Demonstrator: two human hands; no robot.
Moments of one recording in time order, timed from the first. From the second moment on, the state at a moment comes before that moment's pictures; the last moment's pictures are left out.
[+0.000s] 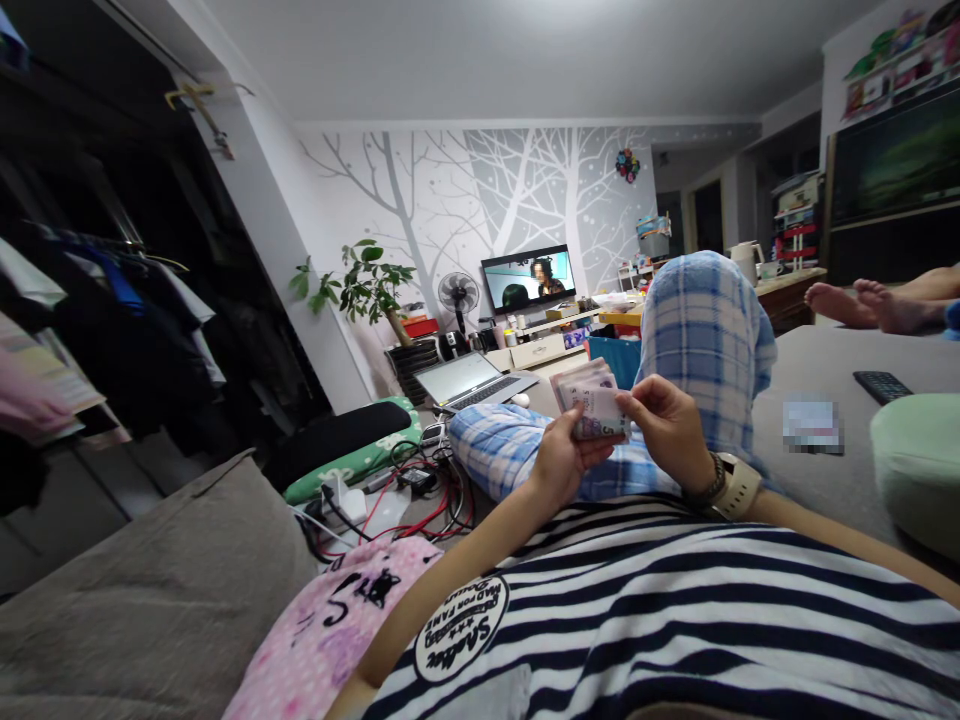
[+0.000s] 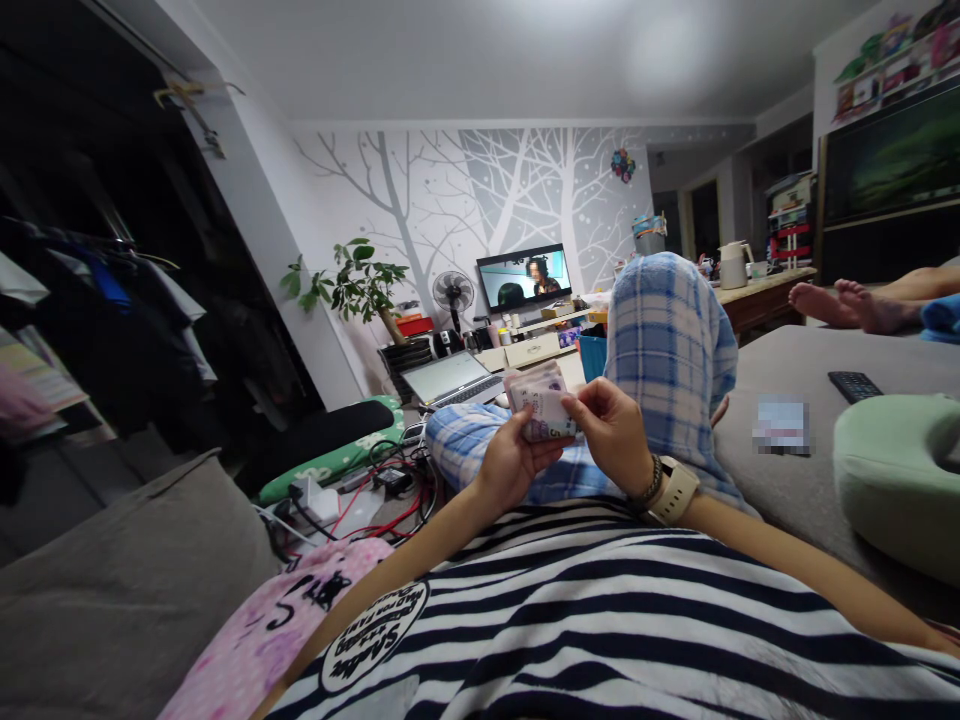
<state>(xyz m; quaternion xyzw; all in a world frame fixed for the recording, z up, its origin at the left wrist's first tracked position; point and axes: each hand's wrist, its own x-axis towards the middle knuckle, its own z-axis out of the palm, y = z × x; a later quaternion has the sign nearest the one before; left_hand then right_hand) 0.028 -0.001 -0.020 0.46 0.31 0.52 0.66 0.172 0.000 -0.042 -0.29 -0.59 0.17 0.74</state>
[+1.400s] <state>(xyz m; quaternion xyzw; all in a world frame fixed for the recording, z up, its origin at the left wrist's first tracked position) 0.017 0.025 -0.040 0.70 0.33 0.57 0.29 0.162 0.005 -0.056 -0.43 -0.77 0.03 0.48</state>
